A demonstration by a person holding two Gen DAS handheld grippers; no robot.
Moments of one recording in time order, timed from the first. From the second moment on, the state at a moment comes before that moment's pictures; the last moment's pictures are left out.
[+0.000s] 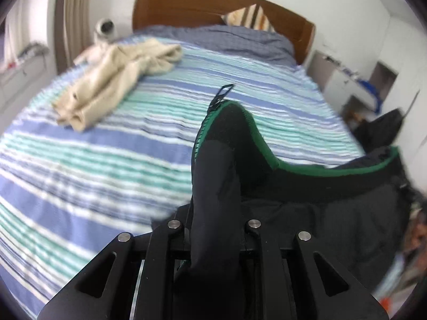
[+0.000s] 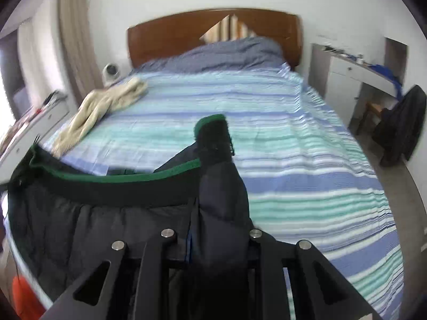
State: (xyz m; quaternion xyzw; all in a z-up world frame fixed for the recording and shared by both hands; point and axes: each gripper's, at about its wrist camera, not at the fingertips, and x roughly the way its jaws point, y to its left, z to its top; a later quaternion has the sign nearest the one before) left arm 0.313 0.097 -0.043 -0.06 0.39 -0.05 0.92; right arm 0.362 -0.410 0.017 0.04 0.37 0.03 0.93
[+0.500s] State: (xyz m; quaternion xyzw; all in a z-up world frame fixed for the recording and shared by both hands) left arm 0.343 0.114 -0.184 -0.15 0.41 -0.04 0.90; right arm 0.397 -0.433 -0.153 0.10 0.42 -0.03 0.90
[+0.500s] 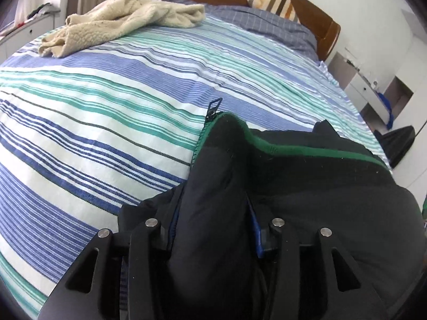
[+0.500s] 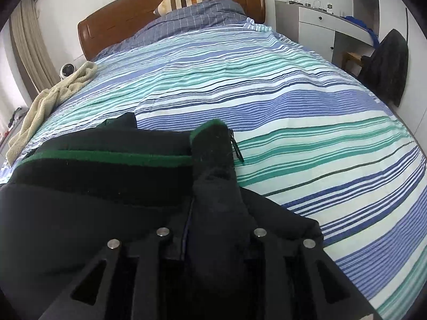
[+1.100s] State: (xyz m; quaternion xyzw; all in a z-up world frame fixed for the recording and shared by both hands) left arm 0.354 0.109 -0.185 -0.14 0.42 -0.03 0.90; right arm 0.394 -0.440 -0.159 0.13 0.40 -0.02 0.90
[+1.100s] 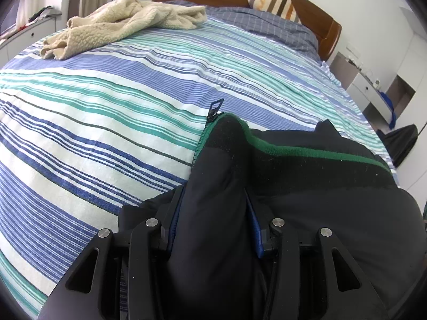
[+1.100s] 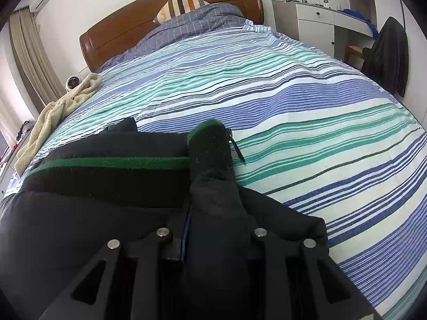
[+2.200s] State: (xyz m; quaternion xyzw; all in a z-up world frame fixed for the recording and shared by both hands) left arm 0.290 -0.007 -0.061 -0.04 0.40 -0.16 0.90; right arm 0.330 -0.458 -0.048 0.15 0.36 0.09 0.92
